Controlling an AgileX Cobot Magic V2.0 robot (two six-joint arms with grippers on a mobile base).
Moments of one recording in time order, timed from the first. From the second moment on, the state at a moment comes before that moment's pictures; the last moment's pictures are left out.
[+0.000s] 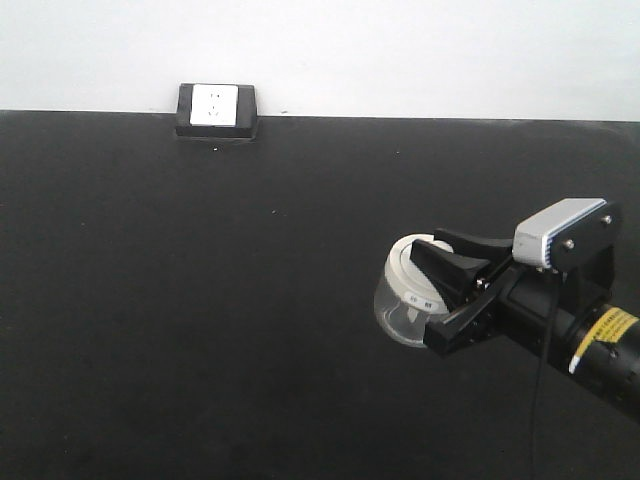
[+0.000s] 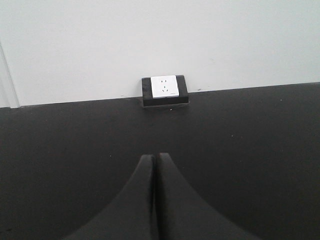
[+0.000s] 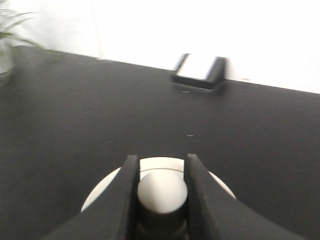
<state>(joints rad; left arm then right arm) -0.07 0.25 -0.25 0.01 0.18 -0.01 0.34 1.20 -0.46 -0.49 -0.58 0.50</state>
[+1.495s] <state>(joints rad) -0.07 0.25 -0.25 0.01 0.18 -0.01 0.34 1.89 -0.70 -0.36 -0.87 0.18</state>
